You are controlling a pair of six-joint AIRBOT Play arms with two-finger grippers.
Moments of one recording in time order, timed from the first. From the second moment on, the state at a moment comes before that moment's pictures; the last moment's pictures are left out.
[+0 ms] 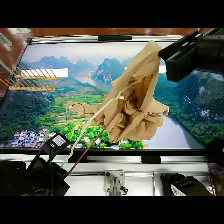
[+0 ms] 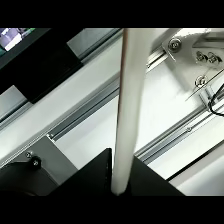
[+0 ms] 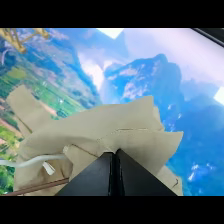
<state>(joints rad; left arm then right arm) -1.37 -0.62 0.95 1.63 -1.60 -2.29 0.33 -1.02 1.76 1.85 -1.27 -1.90</state>
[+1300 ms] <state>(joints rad) -1.15 -0.95 0.96 1.63 -0.98 -2.29 0.33 -0.99 1.76 2.02 -1.30 -1.99</state>
